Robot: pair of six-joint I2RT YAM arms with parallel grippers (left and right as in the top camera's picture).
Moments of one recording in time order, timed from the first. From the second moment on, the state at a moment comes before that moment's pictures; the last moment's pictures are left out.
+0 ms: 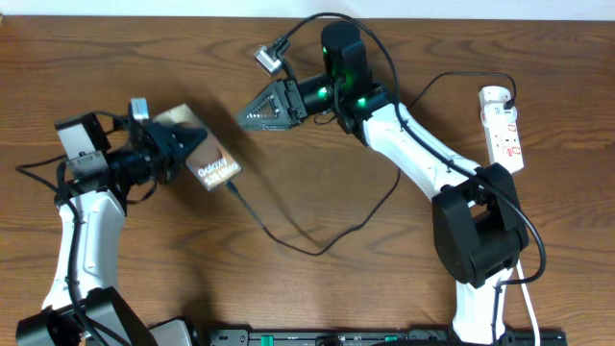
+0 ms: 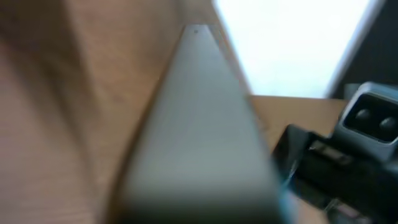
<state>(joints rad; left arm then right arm) 0.36 1.43 0.88 -0.38 1.03 -0.61 0.51 2.08 1.62 0.08 -1.38 0.88</state>
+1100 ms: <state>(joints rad) 0.31 1.49 0.57 -0.36 0.70 -0.33 0.48 2.08 1.62 -0.91 -0.48 0.35</state>
